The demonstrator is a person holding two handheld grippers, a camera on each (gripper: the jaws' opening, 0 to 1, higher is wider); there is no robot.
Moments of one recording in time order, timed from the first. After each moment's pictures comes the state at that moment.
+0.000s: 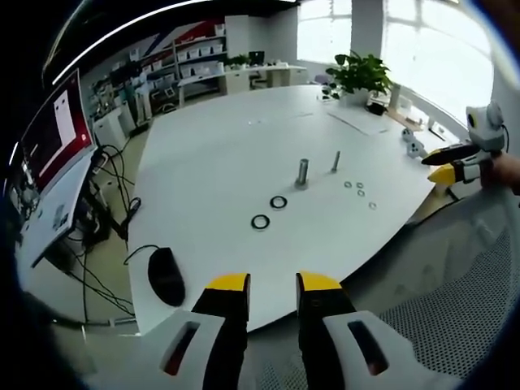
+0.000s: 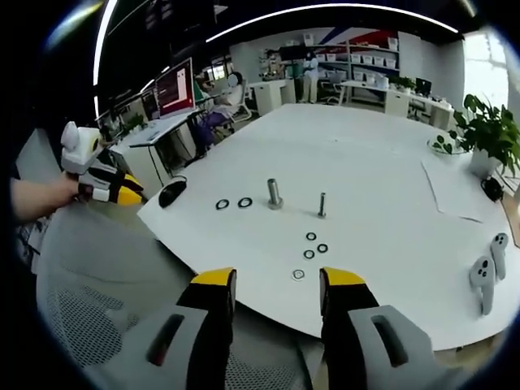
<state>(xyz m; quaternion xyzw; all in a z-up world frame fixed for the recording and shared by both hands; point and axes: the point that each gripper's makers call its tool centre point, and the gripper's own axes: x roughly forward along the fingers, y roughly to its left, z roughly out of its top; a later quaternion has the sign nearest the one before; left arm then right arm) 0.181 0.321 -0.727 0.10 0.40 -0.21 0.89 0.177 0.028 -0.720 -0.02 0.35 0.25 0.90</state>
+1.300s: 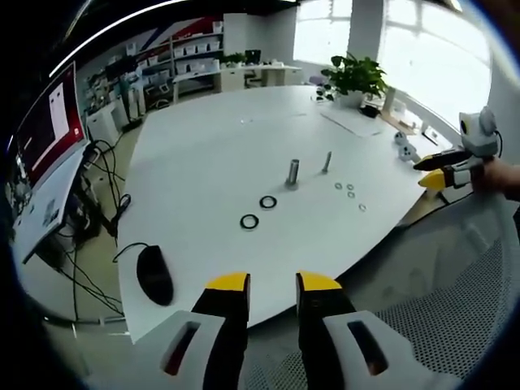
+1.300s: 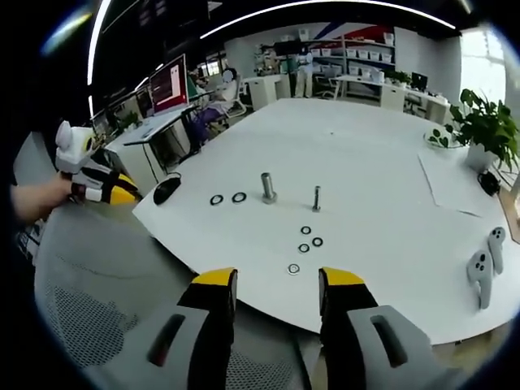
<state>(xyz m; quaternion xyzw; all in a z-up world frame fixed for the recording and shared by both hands) 0.177 0.310 -0.725 0.08 0.40 -0.24 0.88 0.176 0.021 -0.728 -0.02 0.37 0.23 0.90</state>
